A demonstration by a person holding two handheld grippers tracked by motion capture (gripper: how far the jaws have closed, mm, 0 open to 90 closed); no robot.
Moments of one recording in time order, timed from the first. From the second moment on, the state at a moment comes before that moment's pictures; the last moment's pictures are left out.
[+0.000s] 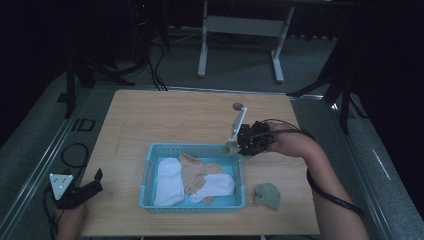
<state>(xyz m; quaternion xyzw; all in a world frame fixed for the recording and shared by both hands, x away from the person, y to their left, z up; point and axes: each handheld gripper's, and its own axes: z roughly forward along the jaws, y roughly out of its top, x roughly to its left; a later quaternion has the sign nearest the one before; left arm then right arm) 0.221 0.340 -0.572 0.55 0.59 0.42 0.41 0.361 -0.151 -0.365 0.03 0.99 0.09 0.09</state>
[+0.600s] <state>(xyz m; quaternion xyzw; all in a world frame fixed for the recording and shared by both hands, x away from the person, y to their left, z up) 0.220 0.340 -0.572 0.55 0.59 0.42 0.41 0.380 -0.219 -0.438 0.10 0.99 0.06 0.05</state>
